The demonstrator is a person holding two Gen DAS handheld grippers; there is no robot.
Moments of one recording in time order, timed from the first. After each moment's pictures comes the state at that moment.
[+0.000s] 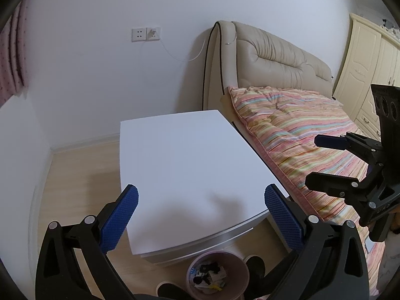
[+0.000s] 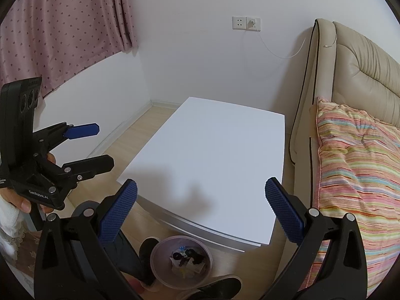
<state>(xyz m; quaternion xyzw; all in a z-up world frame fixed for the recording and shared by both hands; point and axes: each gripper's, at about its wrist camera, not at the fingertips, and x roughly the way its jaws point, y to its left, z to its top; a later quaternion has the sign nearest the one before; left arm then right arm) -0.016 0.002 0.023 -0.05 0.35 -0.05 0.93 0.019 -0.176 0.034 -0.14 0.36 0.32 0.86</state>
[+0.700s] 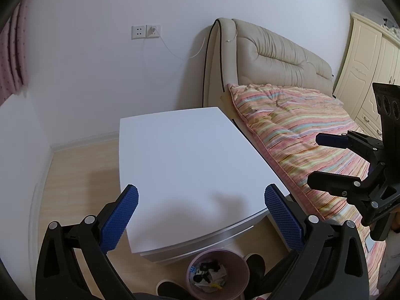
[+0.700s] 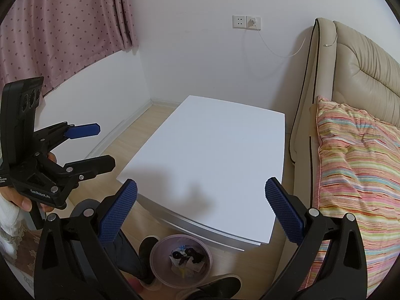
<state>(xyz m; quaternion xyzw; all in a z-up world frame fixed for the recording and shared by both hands) -0.014 0.000 0.020 -0.05 0.36 -0.05 0.93 0.018 -0.176 0.033 -0.14 0.37 0.32 0.86</state>
